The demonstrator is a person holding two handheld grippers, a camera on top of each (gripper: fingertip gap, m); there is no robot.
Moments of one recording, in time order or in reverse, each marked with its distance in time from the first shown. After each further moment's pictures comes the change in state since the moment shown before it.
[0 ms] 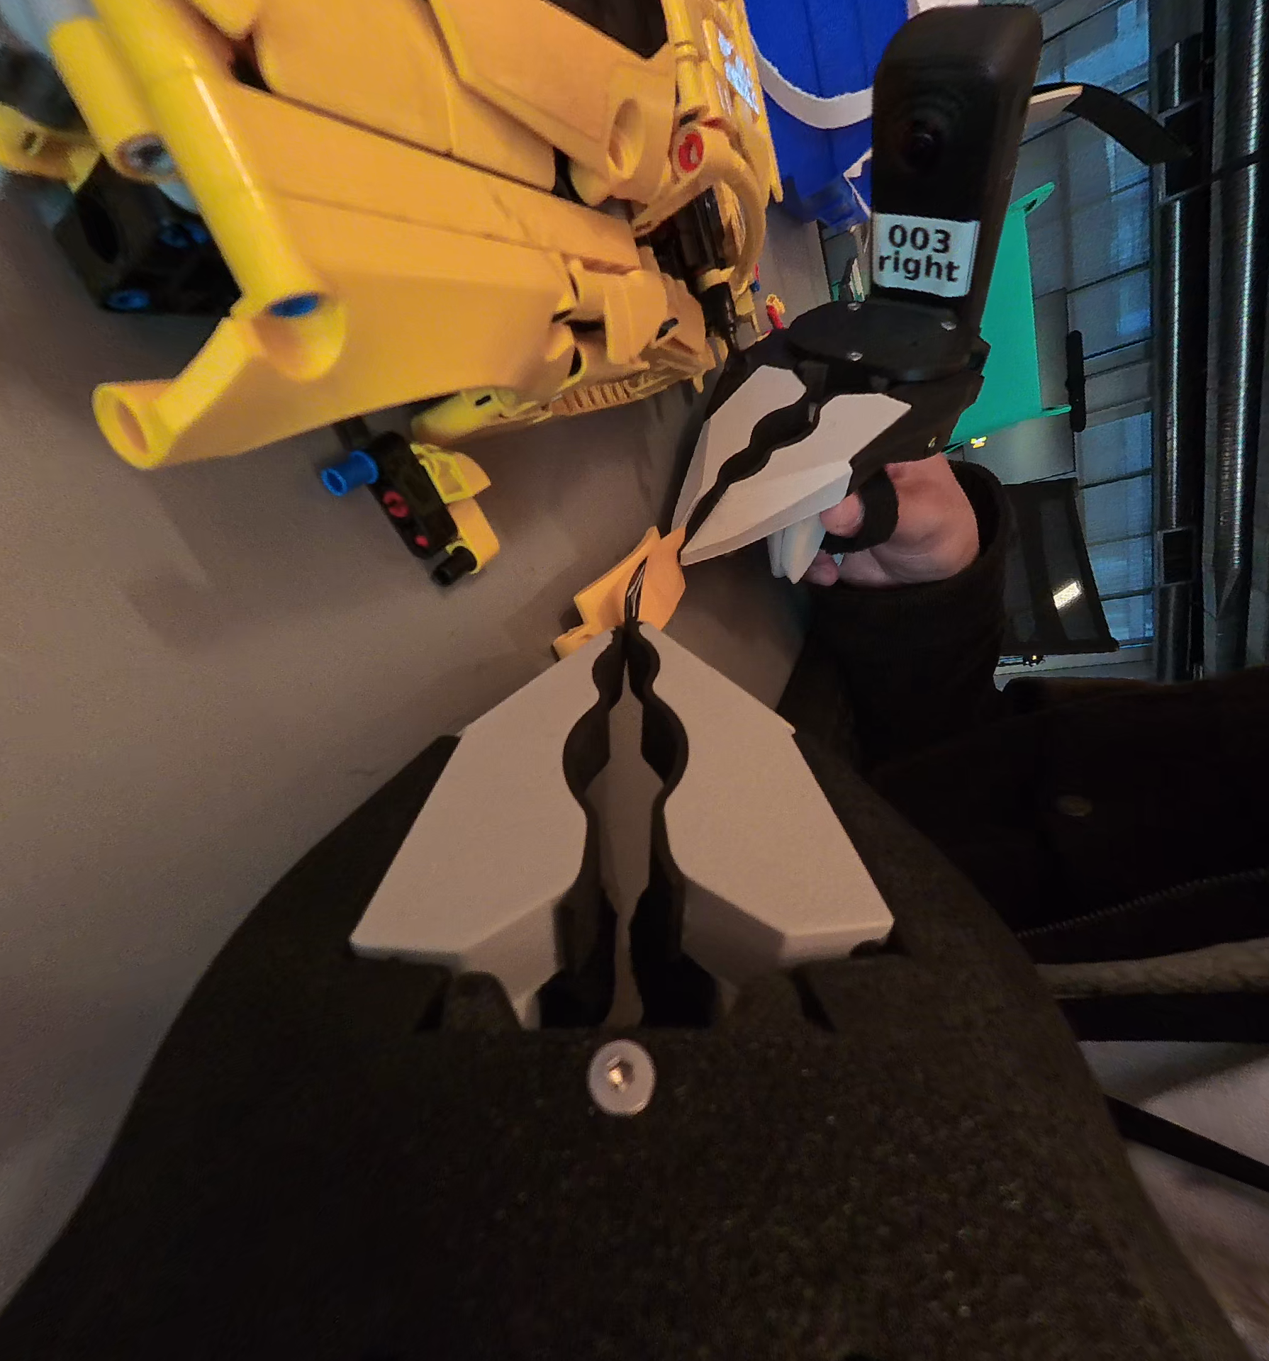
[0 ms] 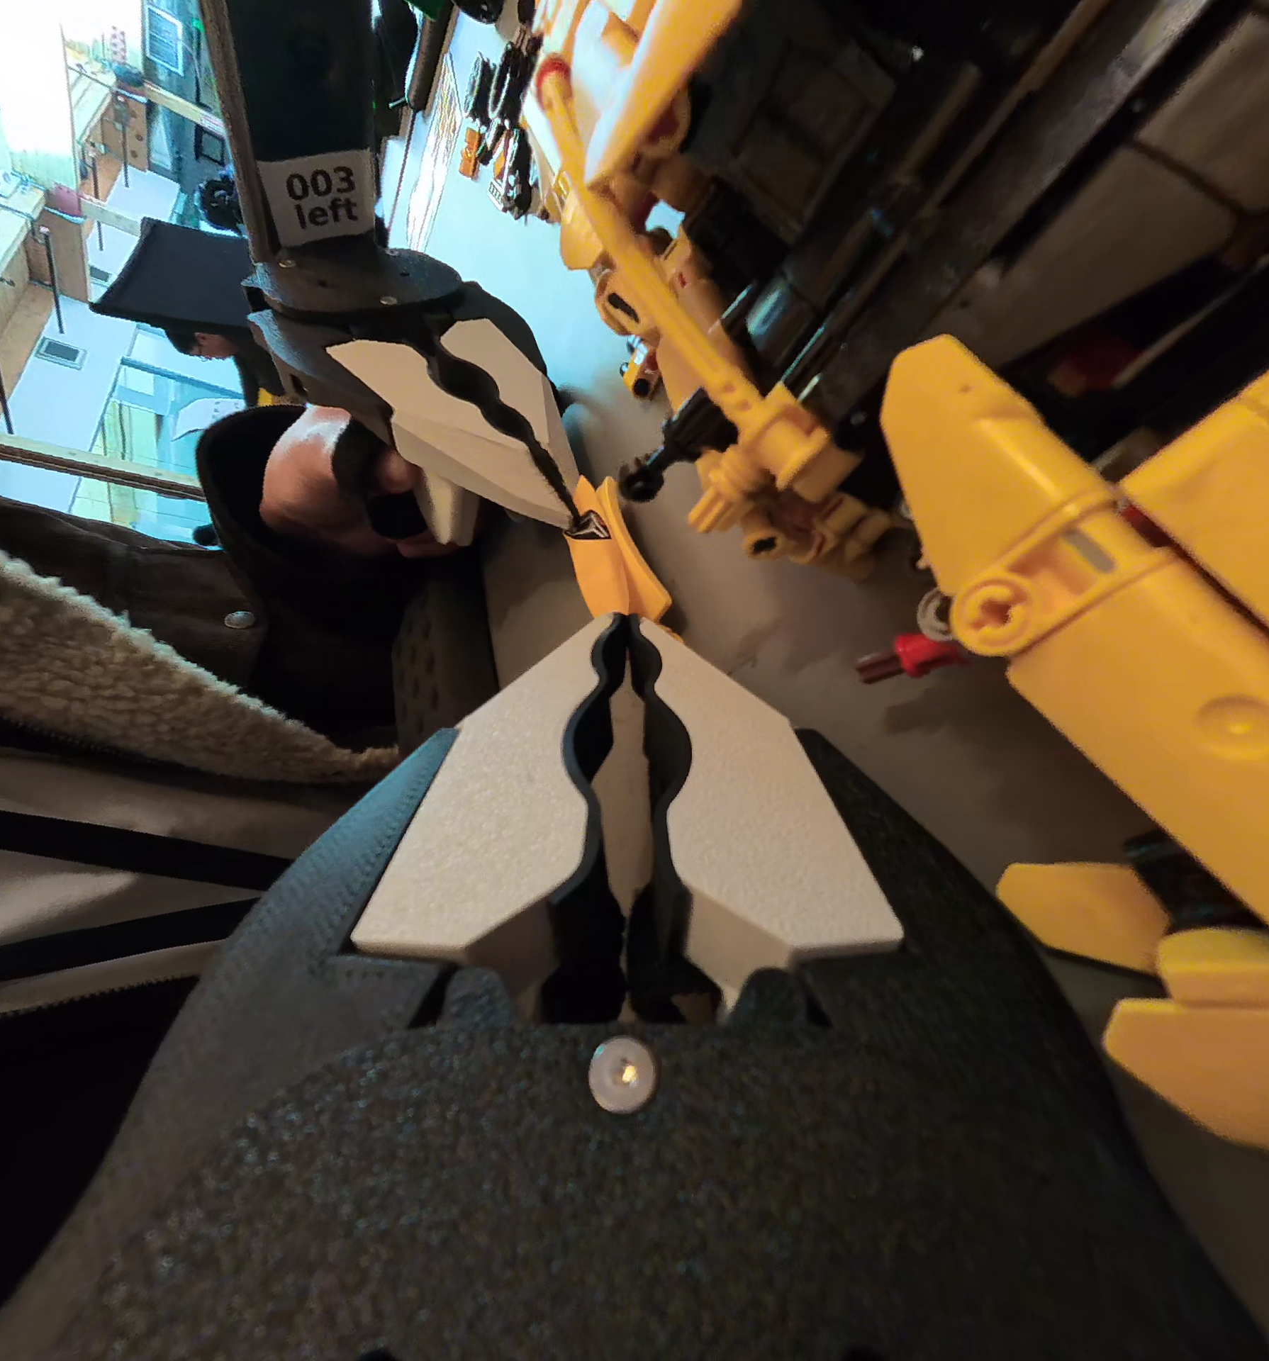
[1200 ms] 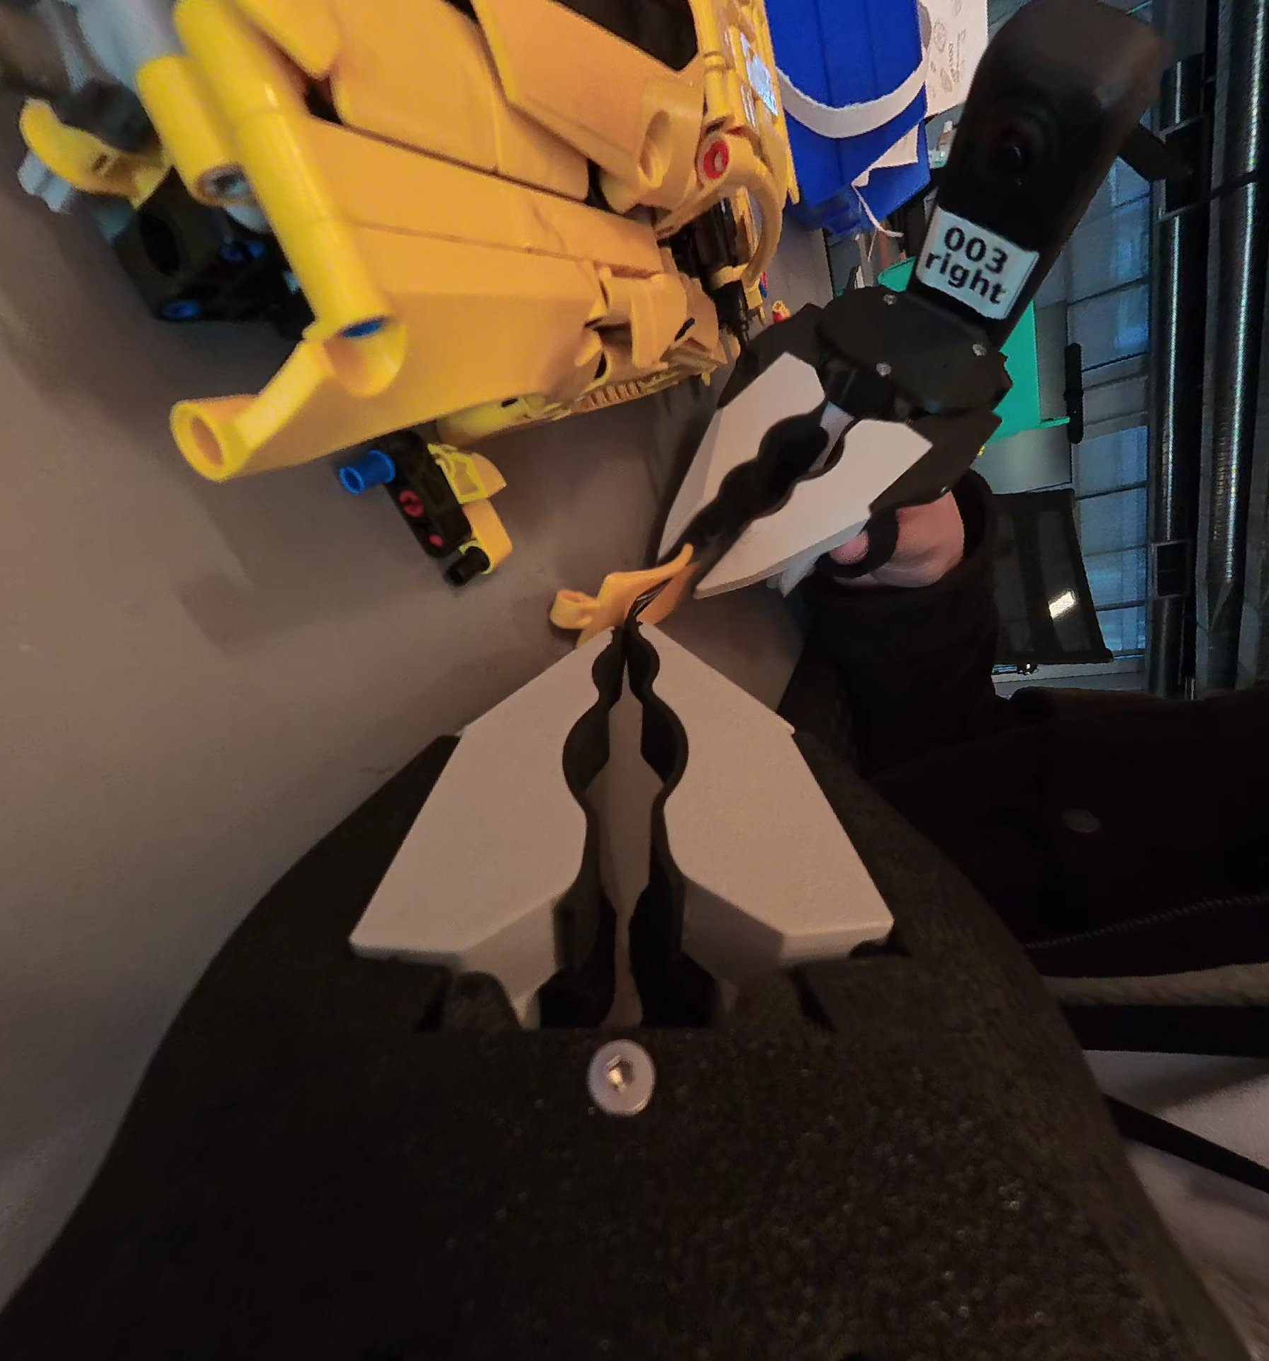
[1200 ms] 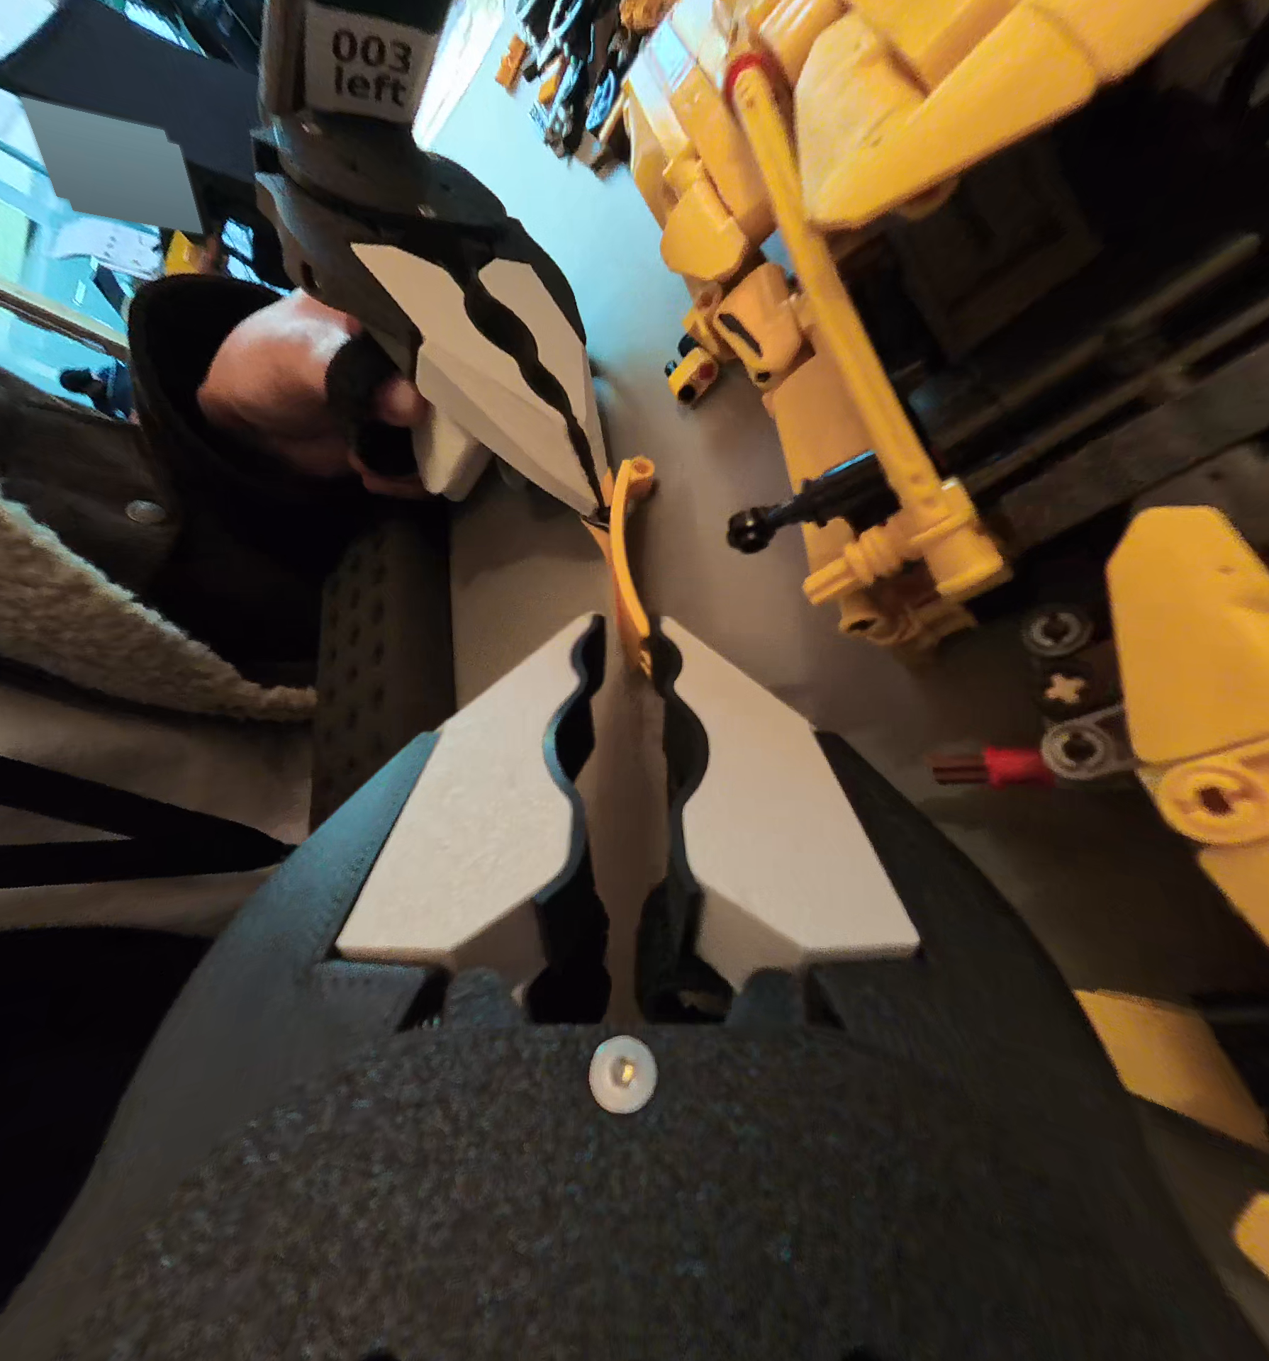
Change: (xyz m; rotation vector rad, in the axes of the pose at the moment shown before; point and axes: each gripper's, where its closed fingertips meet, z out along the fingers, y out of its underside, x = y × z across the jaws) left arm -0.003 -0.001 -0.001 0.002 -0.004 -0.019; right arm -0.004 0.001 0.007 -0.048 0.034 -0.250
